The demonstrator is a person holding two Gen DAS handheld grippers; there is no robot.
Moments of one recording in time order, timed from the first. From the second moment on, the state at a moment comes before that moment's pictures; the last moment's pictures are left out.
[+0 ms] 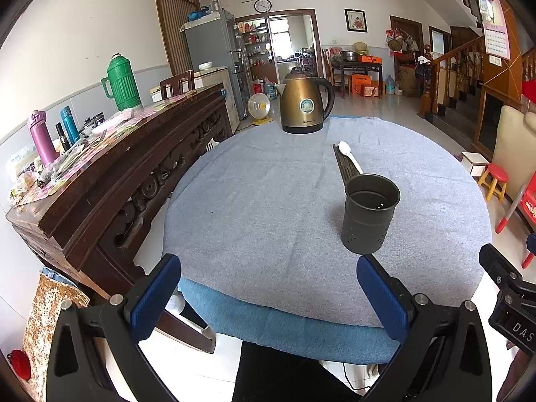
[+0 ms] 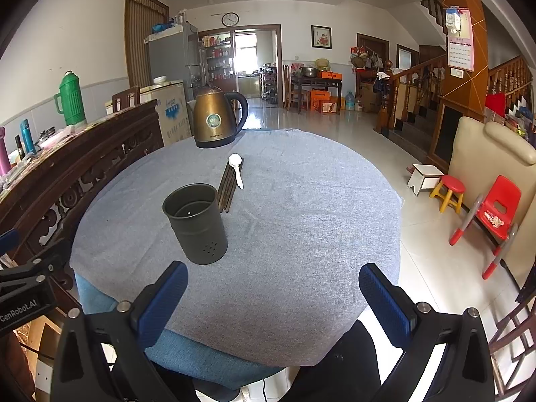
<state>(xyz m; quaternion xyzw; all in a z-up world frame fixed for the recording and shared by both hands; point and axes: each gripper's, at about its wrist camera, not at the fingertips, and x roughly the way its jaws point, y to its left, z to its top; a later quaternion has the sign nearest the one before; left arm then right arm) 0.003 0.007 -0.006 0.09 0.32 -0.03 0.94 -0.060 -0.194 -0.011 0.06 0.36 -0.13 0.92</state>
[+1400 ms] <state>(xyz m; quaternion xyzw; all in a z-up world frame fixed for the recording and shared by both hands) 0.125 0.030 -0.041 0.07 0.38 -0.03 0.92 0.023 -0.258 -0.043 0.12 0.39 -0.14 0.90</state>
